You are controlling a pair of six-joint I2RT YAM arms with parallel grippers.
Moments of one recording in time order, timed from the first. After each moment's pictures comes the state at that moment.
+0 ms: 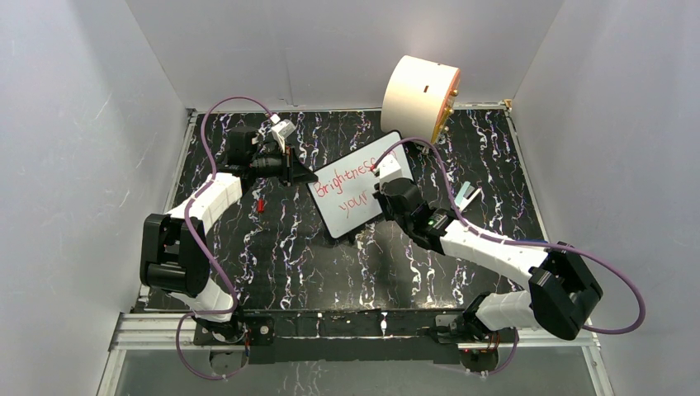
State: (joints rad) left arm -0.17 1.58 1.06 -0.11 0.99 -0.07; right arm 0.84 1.30 0.79 -0.03 0.39 0.05
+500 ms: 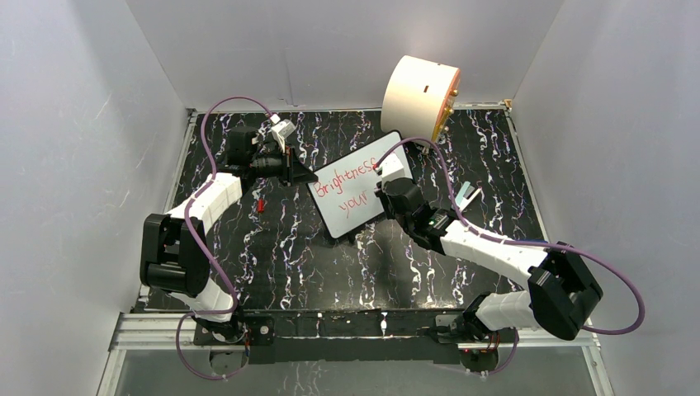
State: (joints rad) left arm -0.17 1.58 1.06 -0.11 0.99 -0.07; right arm 0.82 1.30 0.78 -0.01 0.42 0.05
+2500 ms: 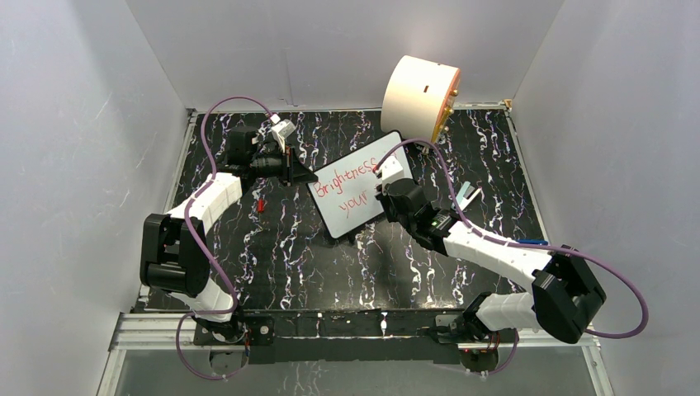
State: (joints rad) left arm -0.17 1.58 1.07 -0.11 0.99 -0.07; right arm 0.82 1.27 0.77 -0.04 0.35 0.03
